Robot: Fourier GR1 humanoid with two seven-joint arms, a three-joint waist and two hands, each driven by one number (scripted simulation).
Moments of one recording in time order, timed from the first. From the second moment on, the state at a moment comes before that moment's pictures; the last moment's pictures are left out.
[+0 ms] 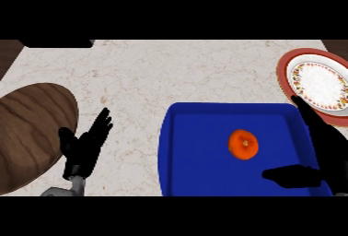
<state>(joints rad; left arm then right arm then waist) -0.02 0.22 -0.22 -1.45 0.24 0.18 0.17 -0.09 -0.67 0.37 -2.03 0.38 -0.14 0.93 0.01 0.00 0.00</state>
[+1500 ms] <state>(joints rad) 0.01 0.18 -0.14 -1.45 0.19 0.10 0.15 -0.17 -0.32 0.42 -1.66 0.66 -0.02 0.89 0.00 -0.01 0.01</state>
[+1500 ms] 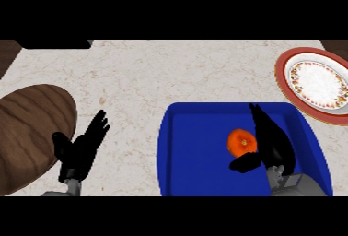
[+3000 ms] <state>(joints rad) -0.05 0.15 -0.16 -1.47 0.15 0.06 0.20 -0.77 -0.15 0.15 -1.10 1.23 -0.25 1.09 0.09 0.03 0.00</state>
